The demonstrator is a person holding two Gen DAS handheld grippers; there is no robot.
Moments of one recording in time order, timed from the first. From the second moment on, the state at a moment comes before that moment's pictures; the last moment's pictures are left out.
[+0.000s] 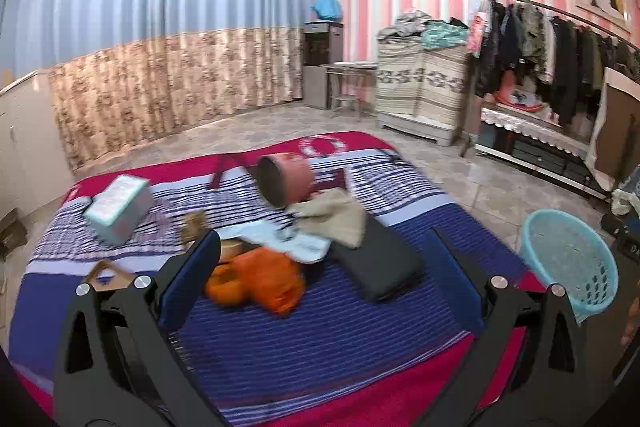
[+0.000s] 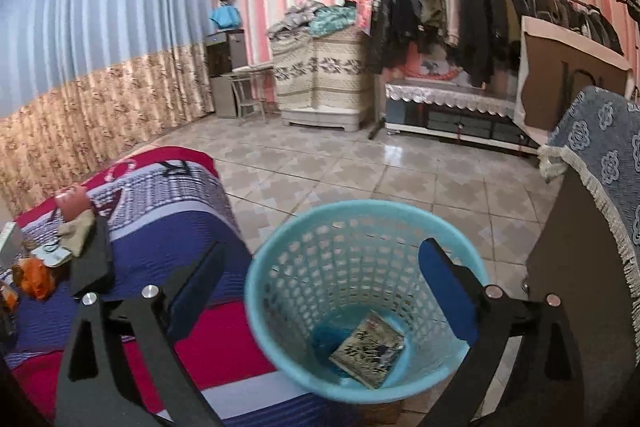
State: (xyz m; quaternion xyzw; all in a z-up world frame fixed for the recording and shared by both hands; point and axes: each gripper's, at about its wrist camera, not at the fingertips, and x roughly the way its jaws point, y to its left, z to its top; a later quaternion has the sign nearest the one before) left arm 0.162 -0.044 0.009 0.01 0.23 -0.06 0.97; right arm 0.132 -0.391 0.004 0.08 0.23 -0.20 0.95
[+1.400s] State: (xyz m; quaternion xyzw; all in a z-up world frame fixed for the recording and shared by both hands) left arm 0.167 0.080 -0.072 -0.02 0.35 0.07 0.93; right arm 0.188 -0.214 -0.026 0.00 0.29 -0.01 0.96
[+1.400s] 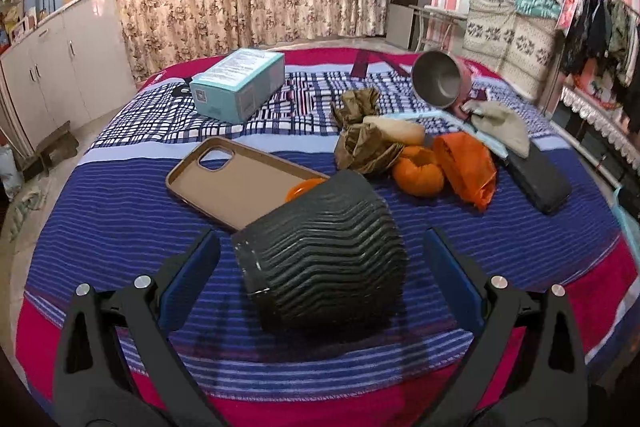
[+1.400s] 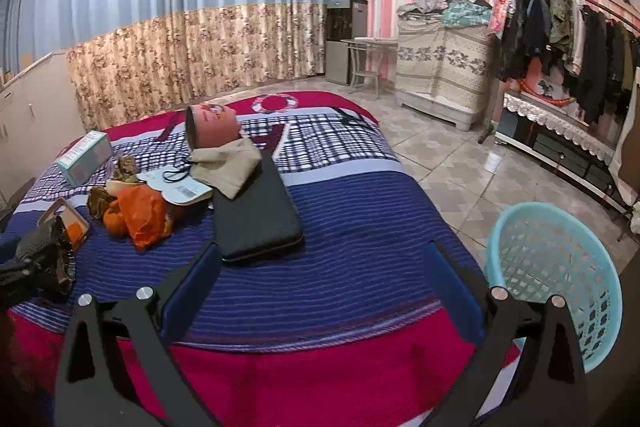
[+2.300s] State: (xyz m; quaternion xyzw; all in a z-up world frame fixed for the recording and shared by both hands) left arm 0.158 0.175 -0.050 -0.05 0.33 0.10 0.94; right arm 0.274 -0.070 -0.074 -0.04 0.38 0.19 0.90
